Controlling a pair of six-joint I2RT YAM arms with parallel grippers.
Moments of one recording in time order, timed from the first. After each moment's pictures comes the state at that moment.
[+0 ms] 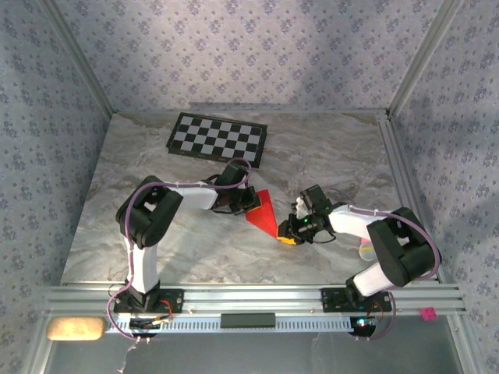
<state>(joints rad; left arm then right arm) -0.69 1.93 1.05 -0.05 0.38 -0.96 0.47 1.49 0.57 -0.25 -0.65 0.73</state>
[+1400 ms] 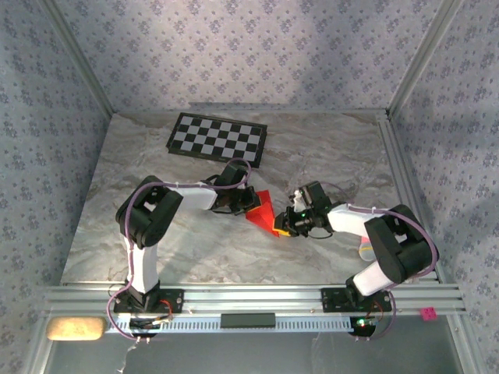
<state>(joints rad) -0.69 1.93 1.04 -0.03 0.39 -0.97 0.46 1.52 0.58 -0.09 -0.66 0.78</state>
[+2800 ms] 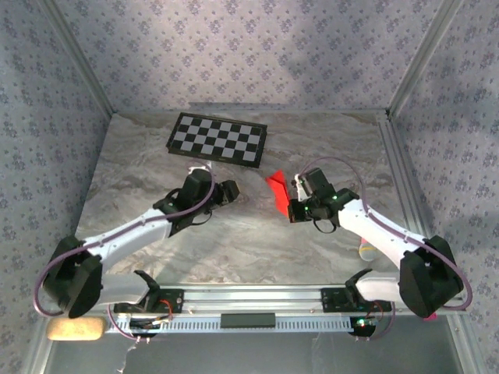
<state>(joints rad) -0.71 1.23 0.72 -0.08 -0.04 -0.91 0.55 1.26 0.81 -0.59 -0.11 0.37</state>
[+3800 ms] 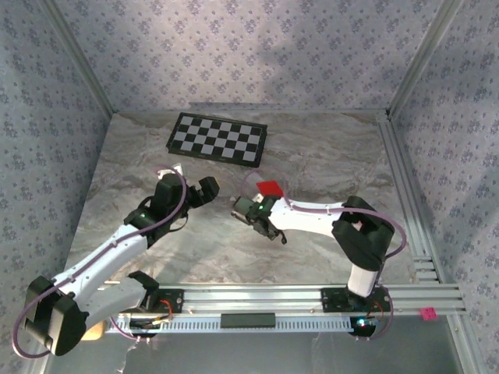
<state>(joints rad) -0.57 0.99 0.65 -0.25 -0.11 -0.82 1.02 1.78 1.15 -0.89 0.54 0.26</state>
